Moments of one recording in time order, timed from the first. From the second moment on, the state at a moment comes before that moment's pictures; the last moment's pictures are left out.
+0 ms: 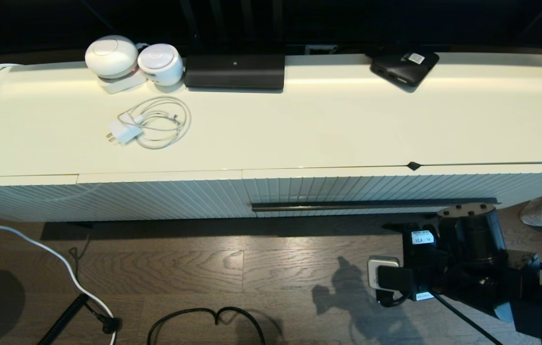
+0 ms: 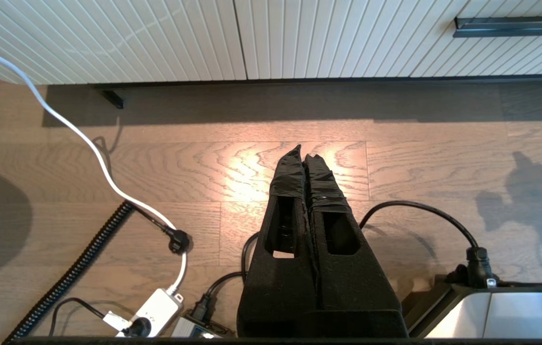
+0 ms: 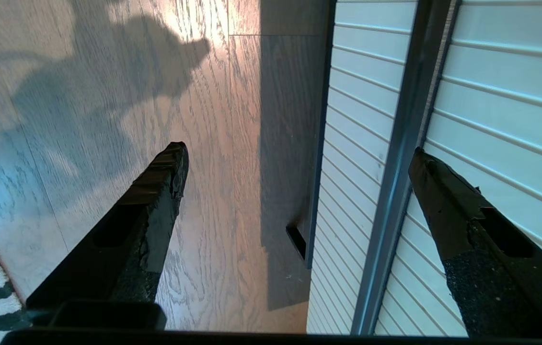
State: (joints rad) left arm 0.00 0.00 0.00 -0.01 0.00 -0.01; right arm 0.47 1.74 -0.58 -0.60 -0.19 -1.30
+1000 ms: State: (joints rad) left arm 0.00 0.00 0.00 -0.01 0.00 -0.01; right arm 0.38 1.86 -0.65 -0.66 -0.21 -1.32
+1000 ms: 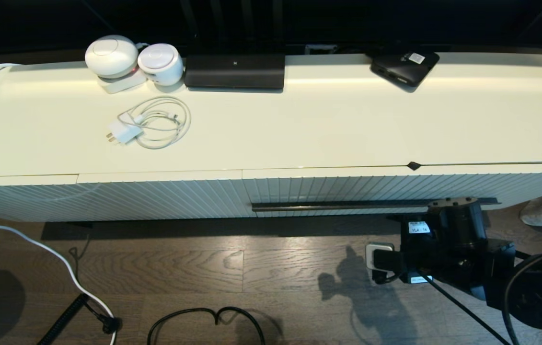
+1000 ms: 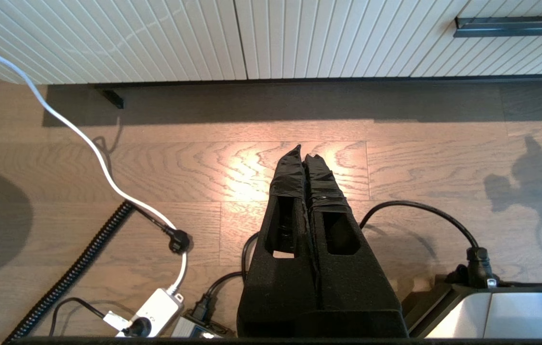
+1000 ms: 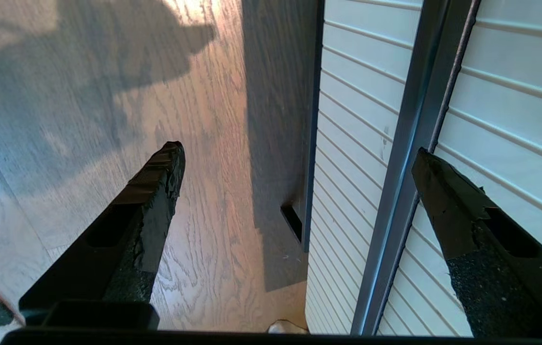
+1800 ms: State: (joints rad) left arm 0.00 0.00 0.00 -0.01 0.00 -0.01; right arm 0.36 1.94 -0.76 -0.66 -0.20 -1.26
